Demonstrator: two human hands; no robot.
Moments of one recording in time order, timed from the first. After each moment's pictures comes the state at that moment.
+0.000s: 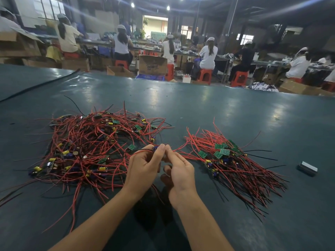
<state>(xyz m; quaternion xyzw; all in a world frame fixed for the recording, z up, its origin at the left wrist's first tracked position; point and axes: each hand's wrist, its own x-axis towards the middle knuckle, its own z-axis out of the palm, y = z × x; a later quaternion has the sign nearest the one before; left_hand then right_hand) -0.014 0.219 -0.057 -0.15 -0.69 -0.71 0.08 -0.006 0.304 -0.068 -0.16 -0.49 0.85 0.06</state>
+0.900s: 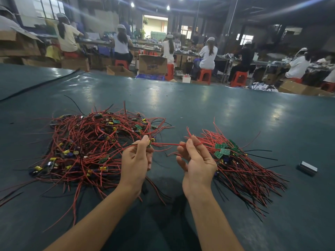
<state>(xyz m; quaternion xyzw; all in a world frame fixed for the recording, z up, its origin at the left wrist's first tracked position) -0.041 0.211 -0.081 -0.05 -0.61 -0.78 0.12 -0.007 0.327 -0.055 -0.18 -0.42 0.86 0.23</state>
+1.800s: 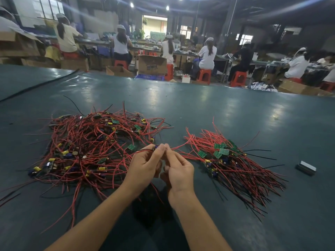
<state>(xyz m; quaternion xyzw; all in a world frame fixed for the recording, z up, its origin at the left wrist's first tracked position) -0.039 0.215 -0.086 -0.20 -0.66 -0.72 0.06 -0.004 0.296 -0.066 -0.15 -0.49 0.85 0.11</state>
